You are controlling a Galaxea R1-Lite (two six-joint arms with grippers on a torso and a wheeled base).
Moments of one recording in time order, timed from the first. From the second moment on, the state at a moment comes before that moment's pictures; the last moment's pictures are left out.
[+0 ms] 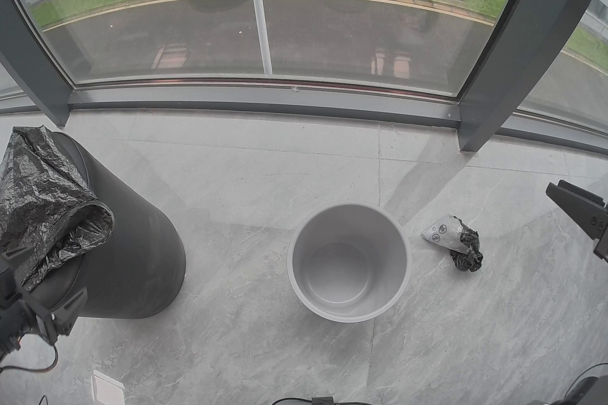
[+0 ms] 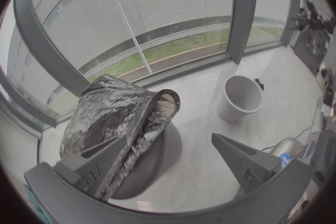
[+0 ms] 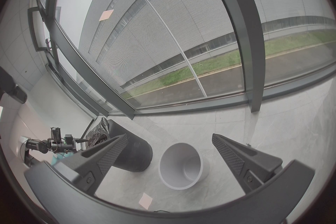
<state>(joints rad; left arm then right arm) -0.06 0.77 -0.39 -0.04 0.01 0.40 0.18 0.93 -0.41 -0.52 0.34 0.33</state>
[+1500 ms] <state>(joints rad) -0.16 1.43 -0.30 -1.13 0.25 0.97 0.12 1.06 -0.38 -0.61 0.34 0.35</state>
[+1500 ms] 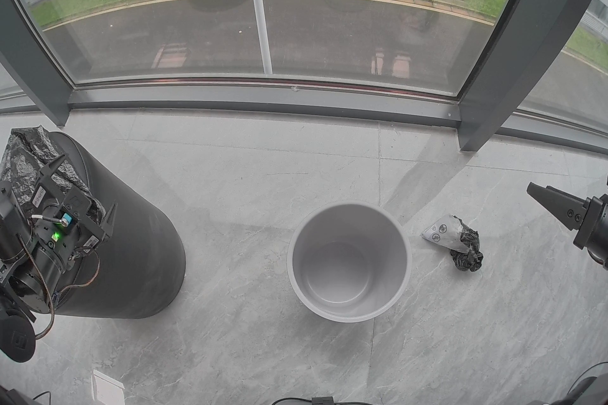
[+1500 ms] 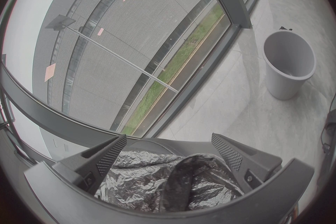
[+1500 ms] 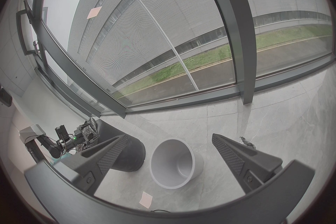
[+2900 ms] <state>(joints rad) -0.21 1.26 -0.13 -1.10 0.45 1.00 0.12 1.08 -0.32 -0.61 0.34 0.36</state>
